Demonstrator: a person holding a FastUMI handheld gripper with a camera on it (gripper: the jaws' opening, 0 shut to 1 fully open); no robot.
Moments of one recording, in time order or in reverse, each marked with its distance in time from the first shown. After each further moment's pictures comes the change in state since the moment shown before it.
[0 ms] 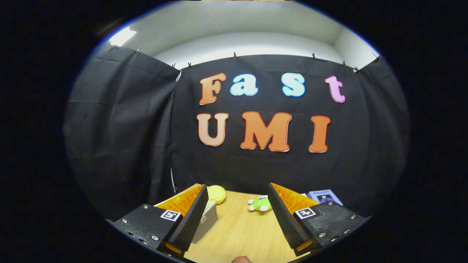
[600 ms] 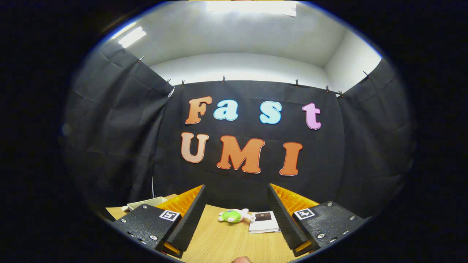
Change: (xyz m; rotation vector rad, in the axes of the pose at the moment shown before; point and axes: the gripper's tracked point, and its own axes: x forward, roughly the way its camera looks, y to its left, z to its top) arm -0.069 -0.100 0.015 -0.039 -0.162 -0.104
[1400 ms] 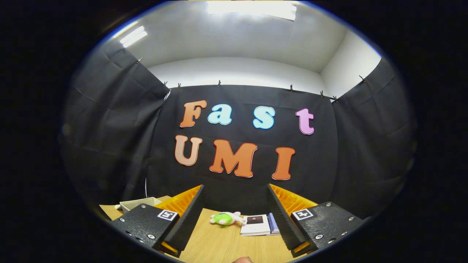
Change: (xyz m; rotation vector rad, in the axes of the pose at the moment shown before) arm 0.000 -0.014 -0.001 -0.030 -0.045 -0.021
